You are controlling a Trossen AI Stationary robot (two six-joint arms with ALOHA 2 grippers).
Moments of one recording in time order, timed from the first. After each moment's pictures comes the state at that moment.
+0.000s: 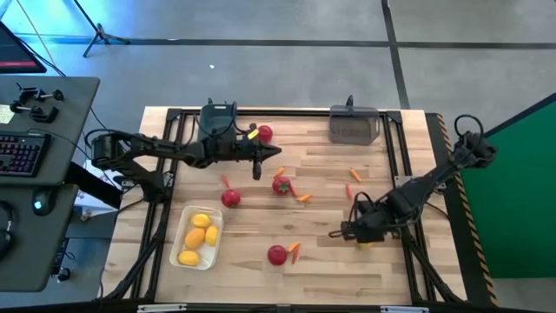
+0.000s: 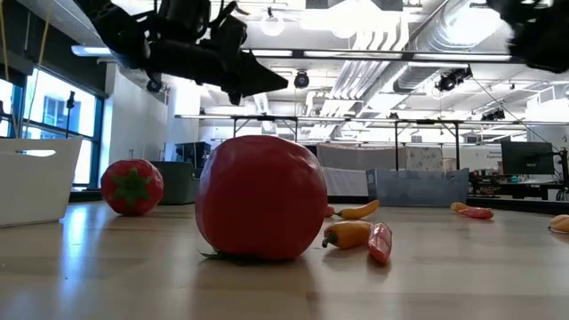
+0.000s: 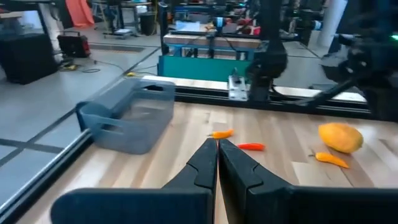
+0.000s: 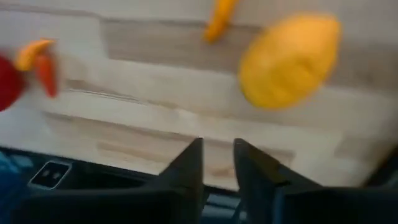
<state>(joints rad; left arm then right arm) 0.28 1.49 0.69 0.66 0.13 0.01 0.59 1.30 0.92 -0.87 -0.18 2.13</state>
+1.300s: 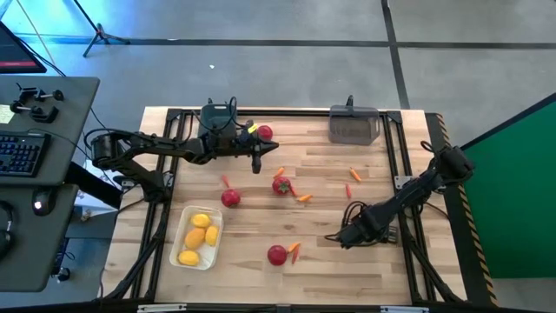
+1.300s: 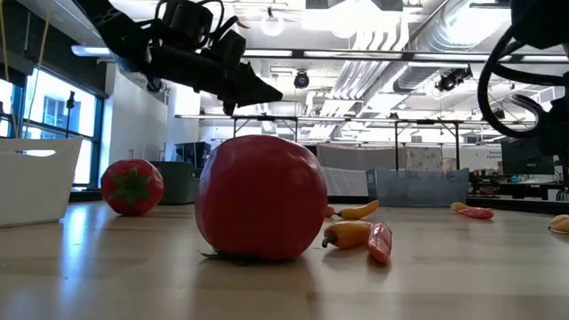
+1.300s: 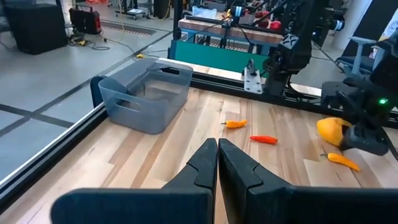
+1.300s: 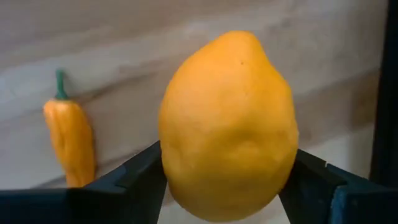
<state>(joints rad) 0.33 1.49 0.69 0.60 0.14 -0.07 0.56 1.62 0.85 -0.95 -0.18 2.35</state>
